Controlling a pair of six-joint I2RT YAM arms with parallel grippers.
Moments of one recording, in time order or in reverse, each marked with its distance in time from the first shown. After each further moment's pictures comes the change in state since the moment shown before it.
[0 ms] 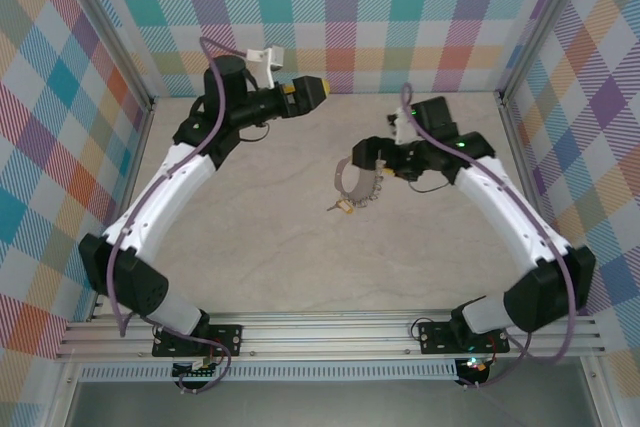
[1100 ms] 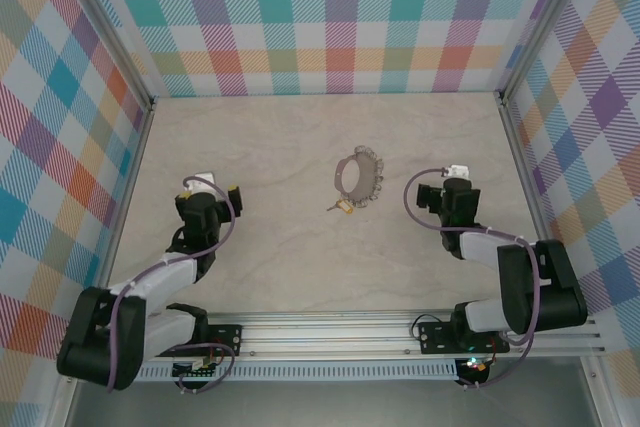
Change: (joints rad) left arm 0.239 -0.356 -1.292 0.709 -0.866 0.481; right arm -0.242 -0.001 -0.995 1.320 0.725 -0.393
